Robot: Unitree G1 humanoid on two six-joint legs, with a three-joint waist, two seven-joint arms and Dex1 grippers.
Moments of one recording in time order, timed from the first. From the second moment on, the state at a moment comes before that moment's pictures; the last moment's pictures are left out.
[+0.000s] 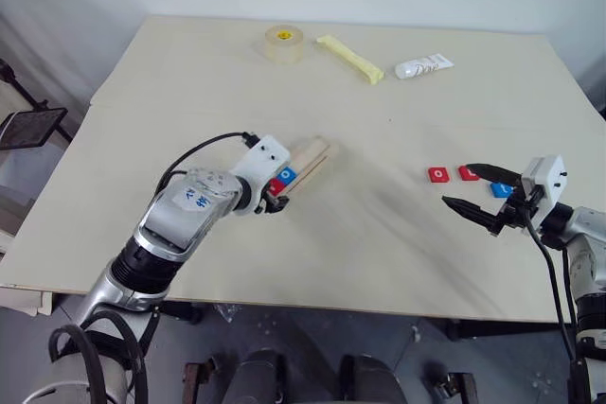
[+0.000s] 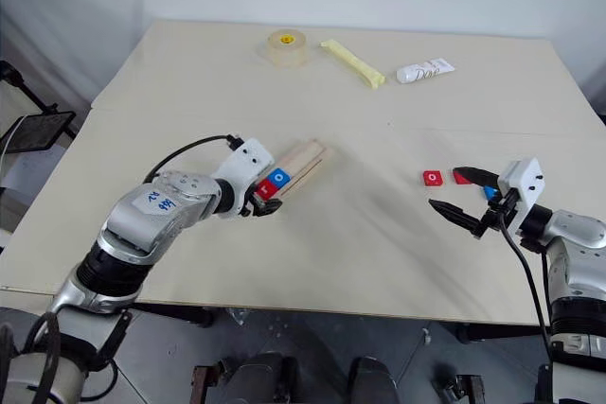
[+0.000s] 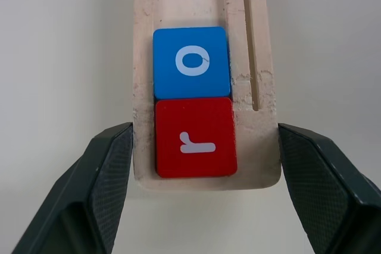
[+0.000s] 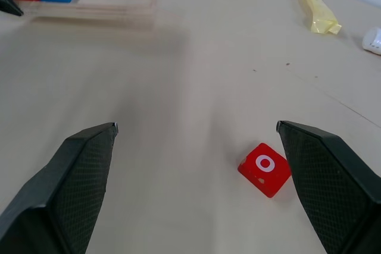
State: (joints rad) left arm -0.80 0.57 -0.39 -0.26 -0.25 1.19 -0.38; right arm -0.40 -0.77 -0.26 0.49 0.42 -0.08 1.20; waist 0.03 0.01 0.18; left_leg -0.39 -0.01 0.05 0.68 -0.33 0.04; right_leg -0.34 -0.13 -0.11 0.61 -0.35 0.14
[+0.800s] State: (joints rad) left arm -1.03 0.57 -0.45 0.02 -0.21 0.71 -1.01; right arm -0.06 -0.79 -0.45 0.20 0.47 -0.04 1.12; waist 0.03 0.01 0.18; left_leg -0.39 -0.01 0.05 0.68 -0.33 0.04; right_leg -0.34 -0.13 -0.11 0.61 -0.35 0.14
